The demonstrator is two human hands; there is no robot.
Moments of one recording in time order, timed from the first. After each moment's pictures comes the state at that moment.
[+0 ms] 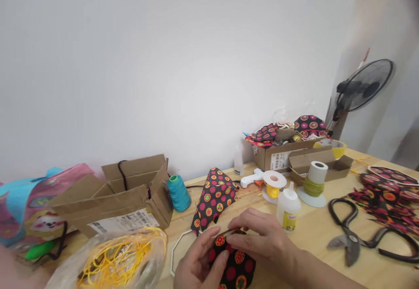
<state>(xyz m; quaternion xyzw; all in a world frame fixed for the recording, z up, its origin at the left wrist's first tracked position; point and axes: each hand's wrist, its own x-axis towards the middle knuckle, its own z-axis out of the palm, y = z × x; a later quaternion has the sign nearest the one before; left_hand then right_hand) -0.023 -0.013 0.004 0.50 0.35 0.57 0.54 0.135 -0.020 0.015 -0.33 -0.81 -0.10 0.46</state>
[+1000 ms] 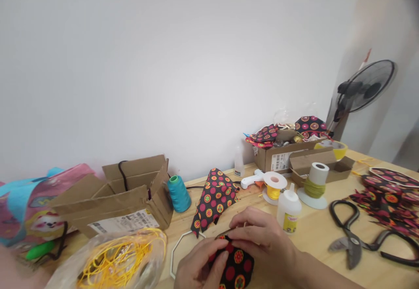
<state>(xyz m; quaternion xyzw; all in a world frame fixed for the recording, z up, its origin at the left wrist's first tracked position) -0.044 0.005 -0.002 0.79 0.29 0.48 0.26 0.136 -0.017 0.009 -0.33 -0.79 0.01 0.52</state>
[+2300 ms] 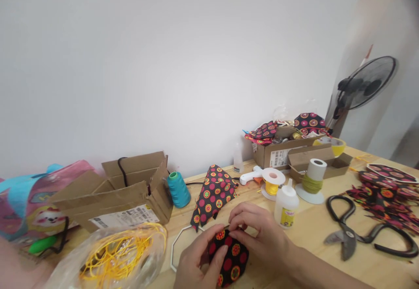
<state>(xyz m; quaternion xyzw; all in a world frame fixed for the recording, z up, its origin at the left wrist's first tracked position) -0.047 0.005 -0.005 0.78 0.38 0.40 0.30 0.131 -0.020 0.012 -0.40 -0.76 0.11 0.50</state>
